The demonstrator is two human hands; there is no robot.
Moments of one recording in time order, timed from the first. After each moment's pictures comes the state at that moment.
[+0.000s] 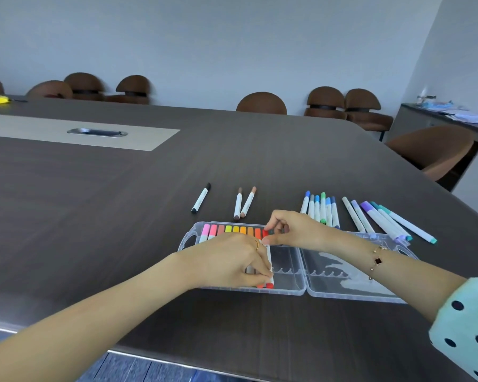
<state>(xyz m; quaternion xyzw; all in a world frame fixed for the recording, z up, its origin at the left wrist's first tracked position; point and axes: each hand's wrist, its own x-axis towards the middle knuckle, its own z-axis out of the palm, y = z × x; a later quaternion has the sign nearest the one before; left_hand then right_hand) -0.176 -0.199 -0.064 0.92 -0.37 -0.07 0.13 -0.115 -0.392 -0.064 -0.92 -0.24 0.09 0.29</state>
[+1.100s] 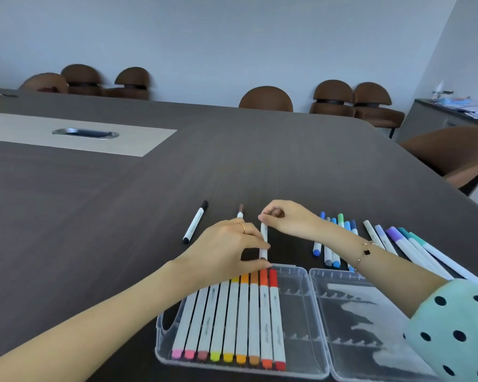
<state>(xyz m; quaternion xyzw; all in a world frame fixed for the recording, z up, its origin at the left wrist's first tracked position) -0.092 -0.187 -0.060 0.91 -0.35 0.15 0.15 0.006 -0.372 -0.065 -0.94 -0.20 0.05 0.28</state>
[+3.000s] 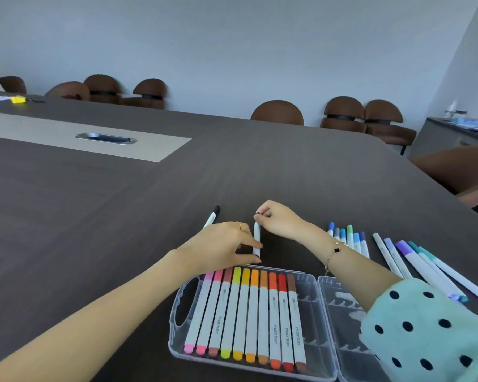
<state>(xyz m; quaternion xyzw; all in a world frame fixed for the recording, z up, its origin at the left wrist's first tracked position) -0.083 -0.165 -0.055 0.95 -0.29 0.05 0.11 0.005 -0.325 -0.060 -0.94 -0.17 0.04 0.30</state>
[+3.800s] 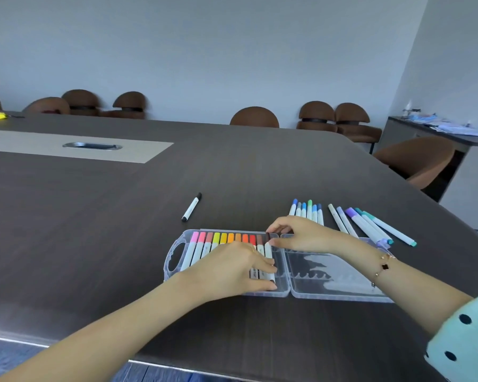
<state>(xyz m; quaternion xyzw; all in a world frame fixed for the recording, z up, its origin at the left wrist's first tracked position) -0.202 -0.227 -0.065 0.91 -0.36 0.07 0.17 -0.125 -0.422 -0.050 -0.94 -0.24 0.08 0.25</state>
